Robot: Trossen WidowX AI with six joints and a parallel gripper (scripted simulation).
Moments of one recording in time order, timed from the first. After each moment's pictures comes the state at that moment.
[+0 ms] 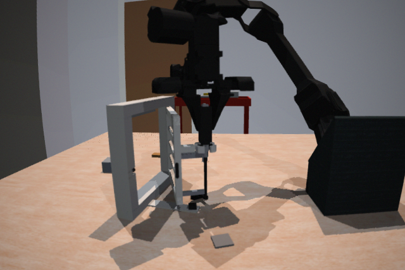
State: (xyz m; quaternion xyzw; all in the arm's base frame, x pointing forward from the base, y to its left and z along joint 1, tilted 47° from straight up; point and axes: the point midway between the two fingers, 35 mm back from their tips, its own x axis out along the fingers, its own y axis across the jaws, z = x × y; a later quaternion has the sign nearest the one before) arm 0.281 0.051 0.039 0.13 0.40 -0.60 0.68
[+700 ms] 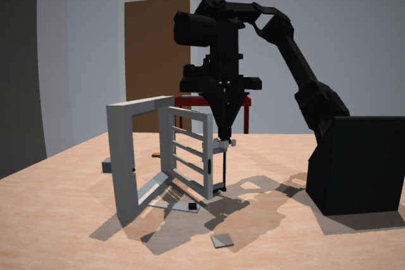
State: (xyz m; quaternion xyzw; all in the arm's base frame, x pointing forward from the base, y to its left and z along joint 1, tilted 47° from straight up) arm 0.241 0.028 0.064 0.01 0.50 -0.52 0.69
